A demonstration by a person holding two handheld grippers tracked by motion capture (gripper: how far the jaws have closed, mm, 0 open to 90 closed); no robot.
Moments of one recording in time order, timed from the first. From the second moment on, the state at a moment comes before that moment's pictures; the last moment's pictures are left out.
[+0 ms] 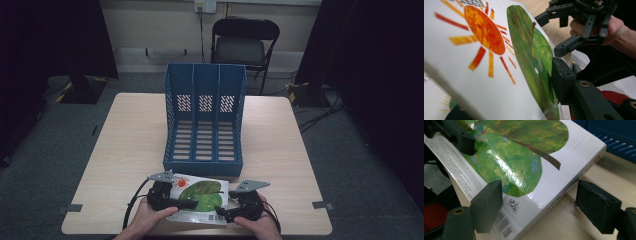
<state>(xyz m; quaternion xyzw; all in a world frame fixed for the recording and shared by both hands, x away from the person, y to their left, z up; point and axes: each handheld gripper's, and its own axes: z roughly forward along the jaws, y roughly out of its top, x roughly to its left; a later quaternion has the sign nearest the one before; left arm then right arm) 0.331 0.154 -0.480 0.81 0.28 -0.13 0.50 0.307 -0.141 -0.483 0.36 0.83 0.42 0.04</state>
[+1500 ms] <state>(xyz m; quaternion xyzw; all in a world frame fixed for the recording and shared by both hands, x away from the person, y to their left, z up) 0.322 0.155 -0.469 0.83 0.24 -0.06 0.50 0.299 -0.178 -0.462 0.28 0.82 0.51 -0.02</state>
